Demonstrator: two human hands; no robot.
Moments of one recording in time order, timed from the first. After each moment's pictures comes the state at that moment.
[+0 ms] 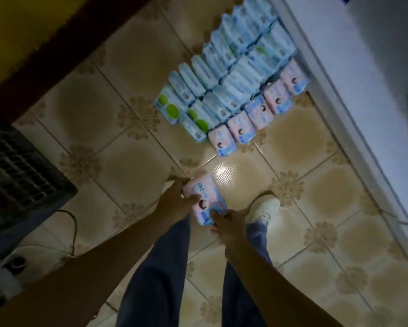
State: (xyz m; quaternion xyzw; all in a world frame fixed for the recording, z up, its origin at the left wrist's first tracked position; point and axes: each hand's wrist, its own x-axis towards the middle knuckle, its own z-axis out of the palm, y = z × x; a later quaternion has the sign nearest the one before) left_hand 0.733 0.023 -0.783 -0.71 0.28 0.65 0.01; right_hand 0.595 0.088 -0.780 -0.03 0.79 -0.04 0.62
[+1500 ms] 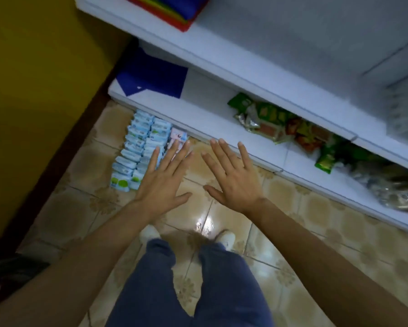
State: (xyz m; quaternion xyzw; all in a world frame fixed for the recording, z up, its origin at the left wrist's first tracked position) left_hand 0.632 0.016 -0.394 -0.24 0.97 0.06 -0.07; right_hand 0.444 0.126 -0.359 -0.72 0.68 0.06 -0.09
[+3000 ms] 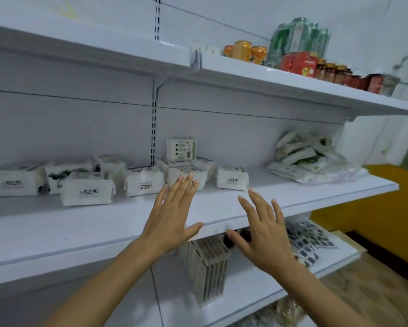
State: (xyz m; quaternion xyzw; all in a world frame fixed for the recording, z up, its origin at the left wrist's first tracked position) left_hand -0.098 0.170 -0.061 0.08 0.95 0.03 -0.31; right_hand -0.136 0.407 -0.069 -0.28 0.89 -0.05 -0.35
